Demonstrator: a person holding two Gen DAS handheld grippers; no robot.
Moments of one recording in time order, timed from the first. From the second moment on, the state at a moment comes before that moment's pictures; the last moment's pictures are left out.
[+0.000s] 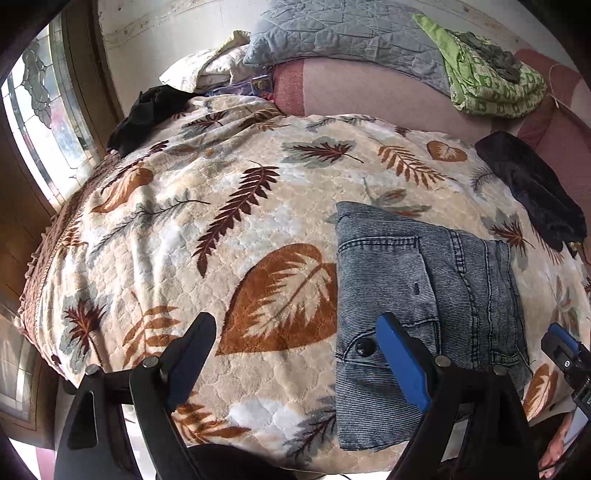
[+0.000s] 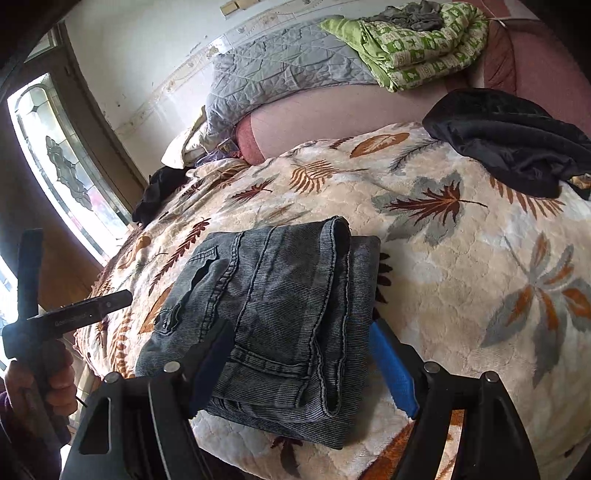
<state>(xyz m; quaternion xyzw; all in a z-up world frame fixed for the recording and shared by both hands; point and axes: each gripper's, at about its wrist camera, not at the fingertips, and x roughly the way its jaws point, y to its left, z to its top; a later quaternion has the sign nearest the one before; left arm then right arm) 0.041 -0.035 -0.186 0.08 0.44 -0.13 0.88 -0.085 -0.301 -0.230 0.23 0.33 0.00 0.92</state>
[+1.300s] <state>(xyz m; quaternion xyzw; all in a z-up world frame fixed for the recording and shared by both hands) 0.083 -0.057 -0.250 -0.02 0.48 -0.34 0.80 -0.007 -0.324 -0.278 0.34 0.41 0.02 0.85</state>
